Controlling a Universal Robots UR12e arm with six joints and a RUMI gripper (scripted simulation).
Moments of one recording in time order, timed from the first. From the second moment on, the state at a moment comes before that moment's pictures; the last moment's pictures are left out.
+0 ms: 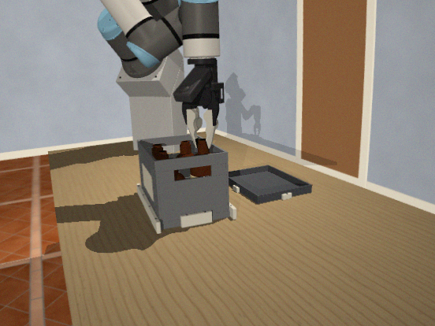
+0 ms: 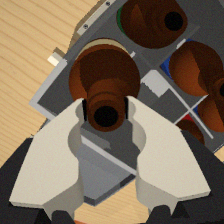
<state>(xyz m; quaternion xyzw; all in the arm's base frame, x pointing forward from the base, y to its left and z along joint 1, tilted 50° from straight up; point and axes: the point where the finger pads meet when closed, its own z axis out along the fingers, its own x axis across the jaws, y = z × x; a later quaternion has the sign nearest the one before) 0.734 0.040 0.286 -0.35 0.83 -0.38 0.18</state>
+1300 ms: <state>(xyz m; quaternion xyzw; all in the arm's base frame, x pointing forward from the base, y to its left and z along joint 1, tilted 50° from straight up) 0.718 0.054 0.303 -0.35 0.83 -0.38 0.18</state>
